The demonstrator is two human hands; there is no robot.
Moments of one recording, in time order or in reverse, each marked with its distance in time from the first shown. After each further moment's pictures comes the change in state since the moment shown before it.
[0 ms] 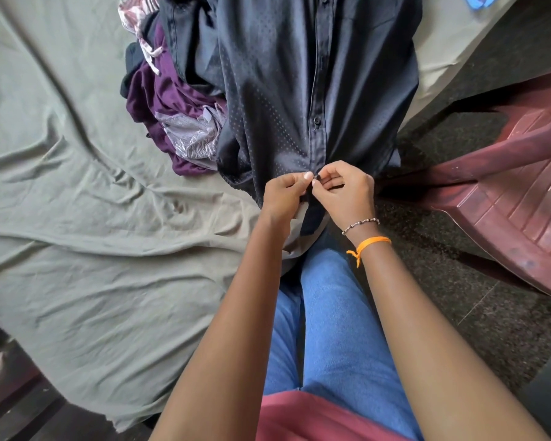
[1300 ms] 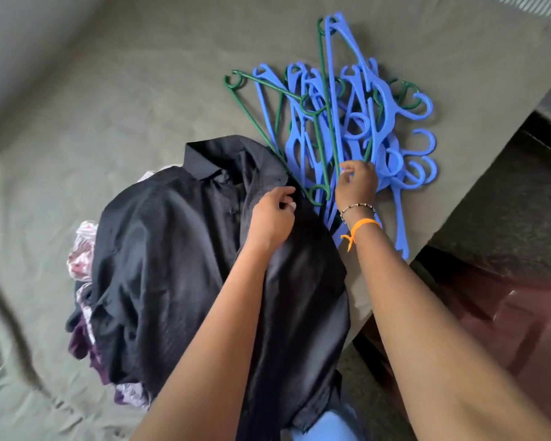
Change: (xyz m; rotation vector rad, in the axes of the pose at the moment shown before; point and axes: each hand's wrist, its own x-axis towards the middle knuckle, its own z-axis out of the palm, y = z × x) left_hand 0.240 0.331 0.145 0.565 0.057 0.248; right_hand 0.471 -0.036 -0.103 -0.150 0.206 0.225
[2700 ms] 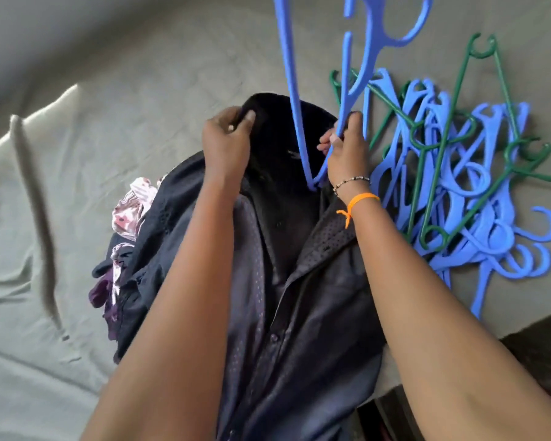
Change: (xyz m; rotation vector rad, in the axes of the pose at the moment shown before) left_hand 0.091 -0.036 -0.156 -0.481 0.684 0.073; right_hand 0.033 -0.116 0.137 0.334 -0.404 -0.296
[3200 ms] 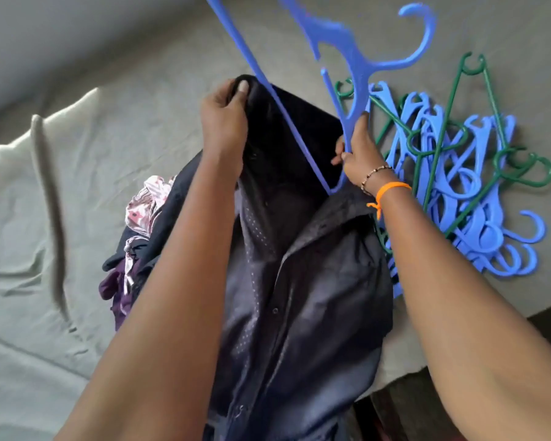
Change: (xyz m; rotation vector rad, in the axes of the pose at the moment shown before) left_hand -0.005 0.045 -0.017 -0.174 -0.024 0.028; right_hand 0.000 -0.023 -0.035 -0.314 -0.382 0.010
